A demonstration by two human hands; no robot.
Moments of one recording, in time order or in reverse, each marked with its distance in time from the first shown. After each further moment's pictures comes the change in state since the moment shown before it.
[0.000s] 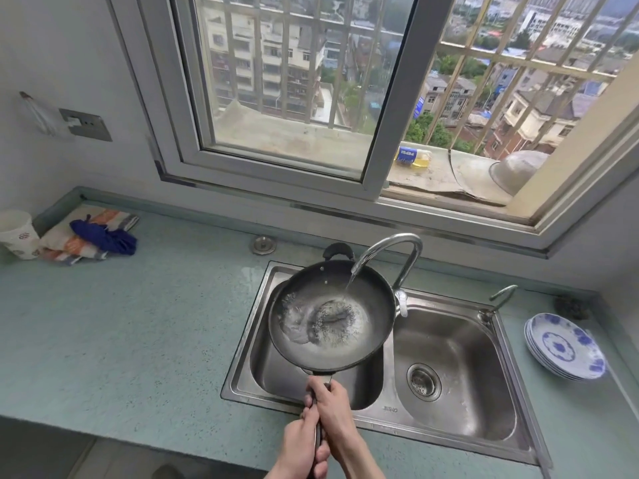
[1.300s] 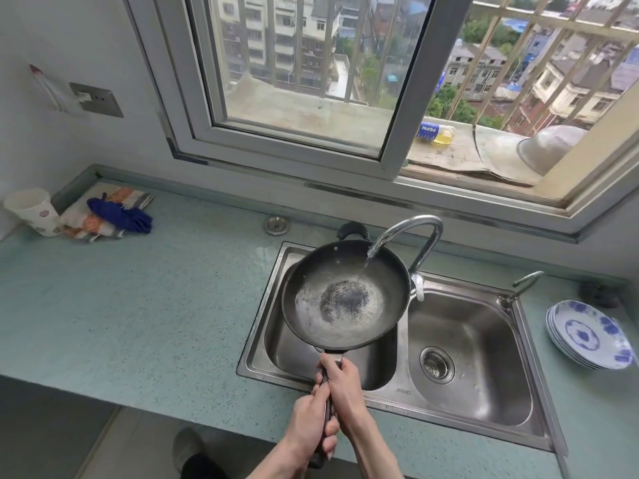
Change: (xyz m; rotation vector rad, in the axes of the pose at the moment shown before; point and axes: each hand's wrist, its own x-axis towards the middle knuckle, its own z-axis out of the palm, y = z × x) left_hand -0.022 0.024 -0.008 -0.151 -0.053 -0.032; right_hand 0.003 -0.002 0.009 0.071 0.010 0.005
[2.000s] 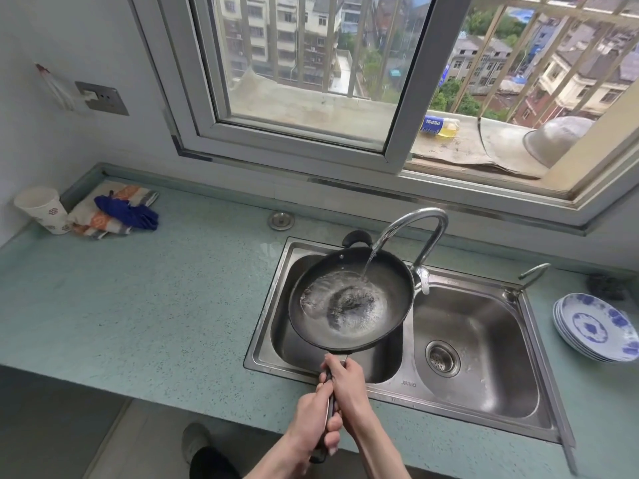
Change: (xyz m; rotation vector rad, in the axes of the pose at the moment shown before) left_hand -0.001 -0.009 -0.008 -0.068 -0.042 -0.090; right_hand 0.001 0.015 0.000 -0.023 0.033 -0.028
